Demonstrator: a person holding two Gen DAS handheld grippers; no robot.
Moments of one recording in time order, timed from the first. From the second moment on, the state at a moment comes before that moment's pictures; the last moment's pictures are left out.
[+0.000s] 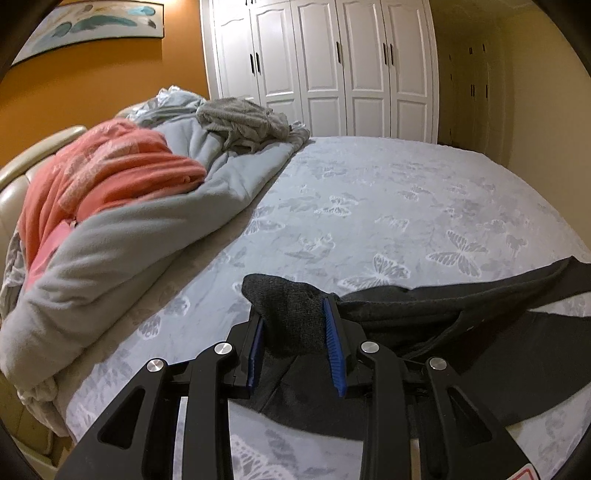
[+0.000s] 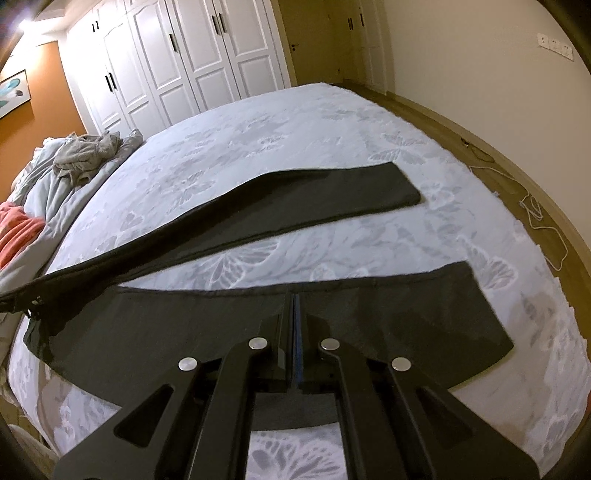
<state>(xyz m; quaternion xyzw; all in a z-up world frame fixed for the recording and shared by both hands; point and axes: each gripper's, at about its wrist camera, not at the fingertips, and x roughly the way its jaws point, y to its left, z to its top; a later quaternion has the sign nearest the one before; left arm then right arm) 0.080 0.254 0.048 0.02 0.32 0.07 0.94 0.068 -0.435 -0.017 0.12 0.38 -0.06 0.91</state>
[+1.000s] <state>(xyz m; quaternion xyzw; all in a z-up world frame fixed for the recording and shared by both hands) 0.091 0.089 0.040 0.05 0.28 0.04 0.96 0.122 -0.415 0.058 0.01 0.27 -0.19 0.94</state>
